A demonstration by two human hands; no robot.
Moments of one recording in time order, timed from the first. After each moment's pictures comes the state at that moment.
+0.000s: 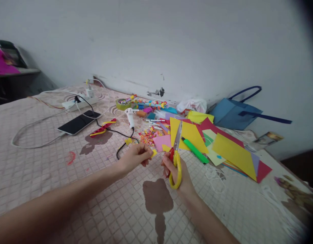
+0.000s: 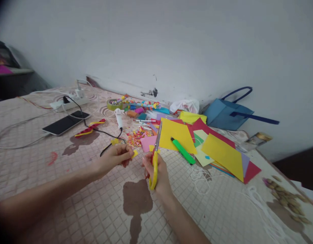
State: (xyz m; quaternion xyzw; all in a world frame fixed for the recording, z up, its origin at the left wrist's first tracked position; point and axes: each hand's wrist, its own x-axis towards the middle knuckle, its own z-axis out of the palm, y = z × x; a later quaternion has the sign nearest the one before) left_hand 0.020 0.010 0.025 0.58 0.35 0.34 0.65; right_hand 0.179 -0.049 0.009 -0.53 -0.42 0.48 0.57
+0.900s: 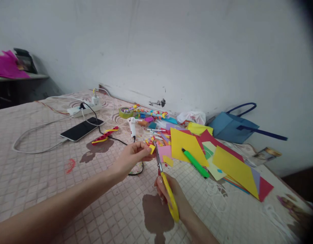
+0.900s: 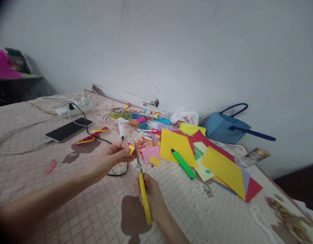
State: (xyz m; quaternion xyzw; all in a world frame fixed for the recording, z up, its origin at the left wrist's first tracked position) left_hand 0.008 0.021 0.050 0.48 0.29 0.45 0.70; right_hand 0.172 -0.062 0.007 -0.57 -0.56 0.47 0.38
